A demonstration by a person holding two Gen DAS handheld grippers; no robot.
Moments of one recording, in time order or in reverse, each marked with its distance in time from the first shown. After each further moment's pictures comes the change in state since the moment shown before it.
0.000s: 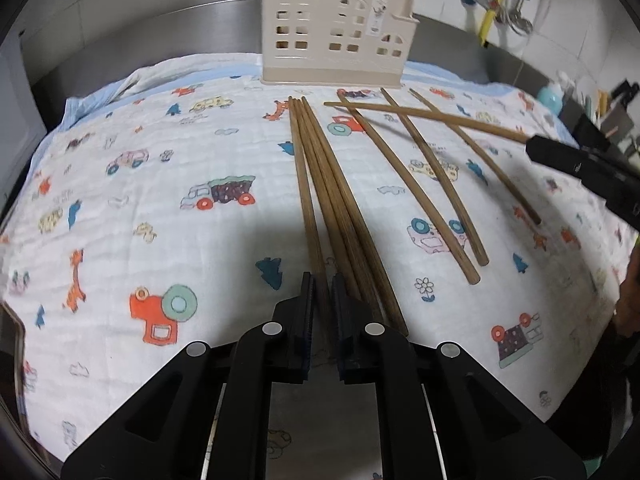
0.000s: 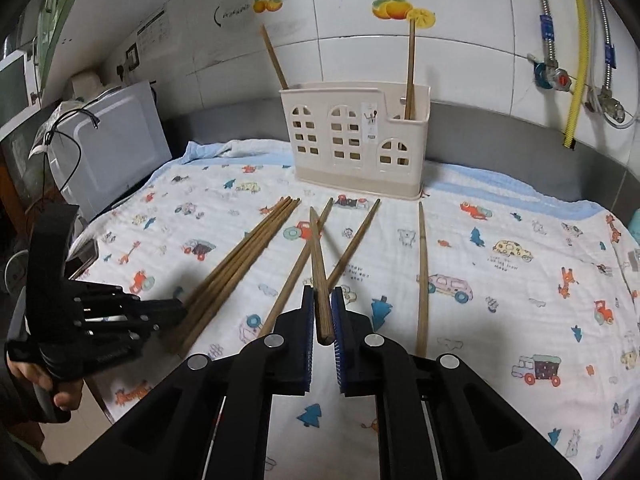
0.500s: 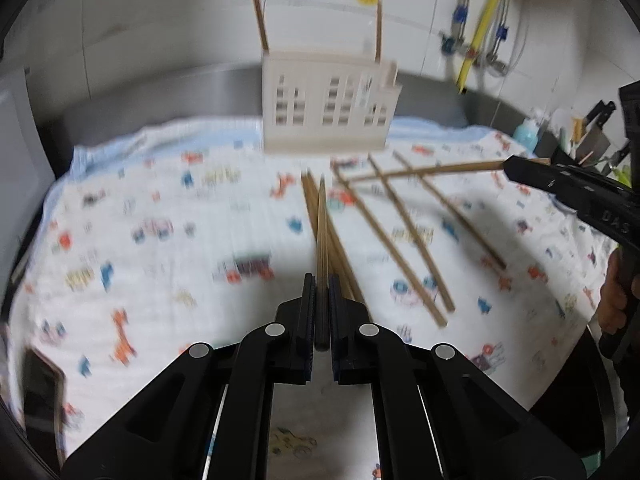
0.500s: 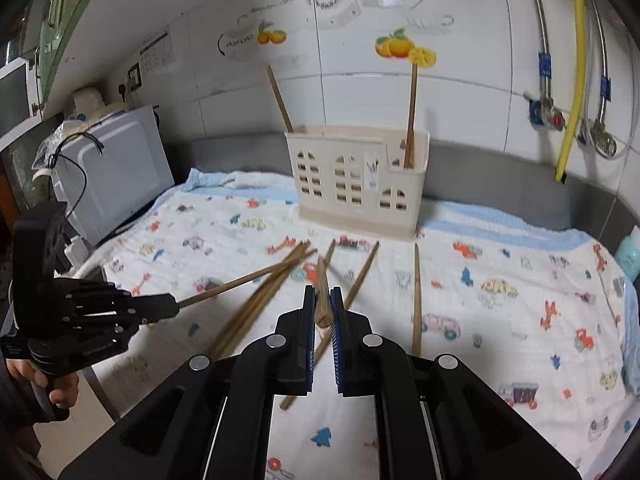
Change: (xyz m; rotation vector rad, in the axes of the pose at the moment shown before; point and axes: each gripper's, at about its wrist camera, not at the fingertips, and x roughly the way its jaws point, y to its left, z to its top) left arm -0.059 0.015 0.028 0.029 -0.169 -0.050; right arm -0.027 0.011 0.039 -0.020 -0.067 -0.019
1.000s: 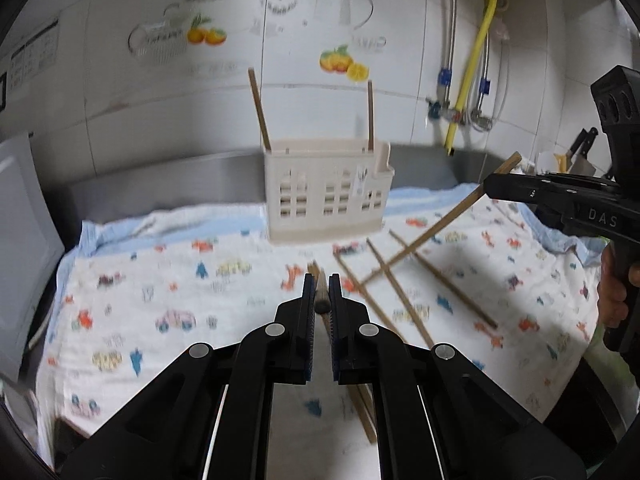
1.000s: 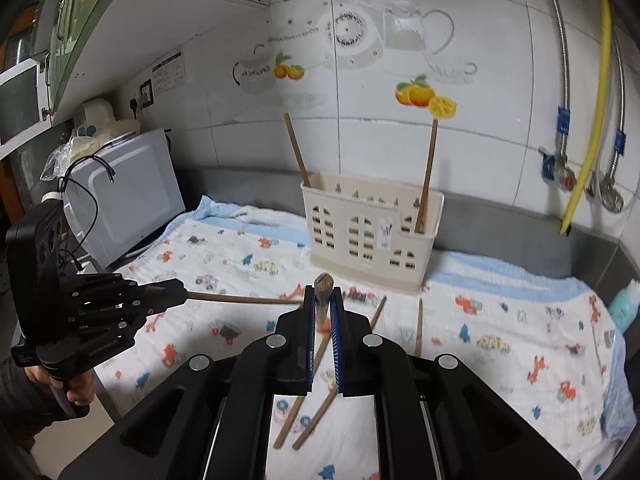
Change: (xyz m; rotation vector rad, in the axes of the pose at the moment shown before) left arm -0.030 0.008 0.046 0.057 -0.209 -0.011; right arm -0.012 0.012 0.061 -0.051 -0.048 0.016
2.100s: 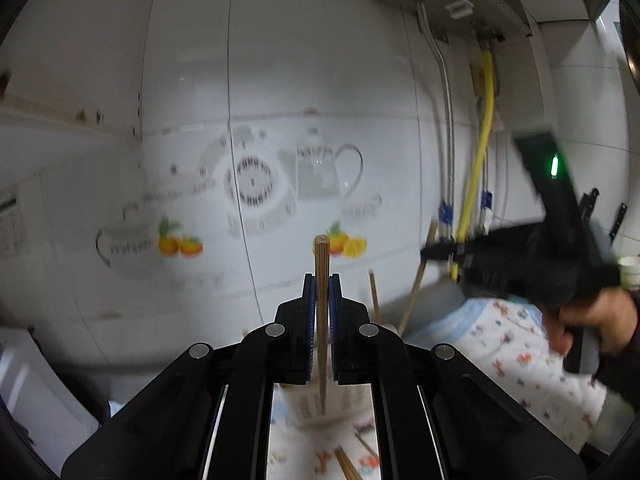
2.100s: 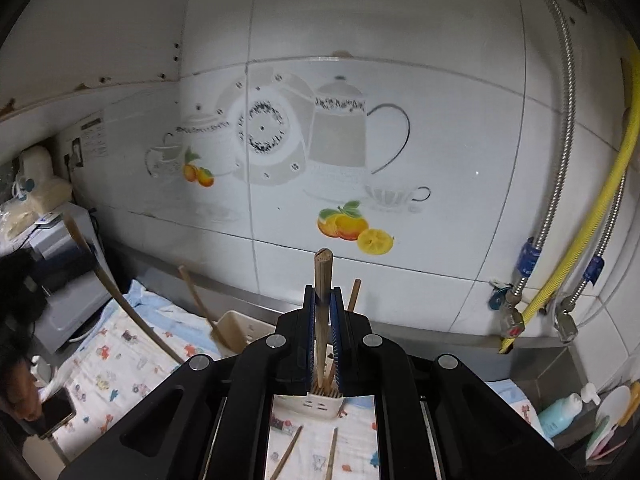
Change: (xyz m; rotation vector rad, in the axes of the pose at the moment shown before) left arm -0.010 -0.020 0.208 0.154 -0.294 0.016; right arm 0.041 -0.071 0.172 -0.003 -0.064 -0.205
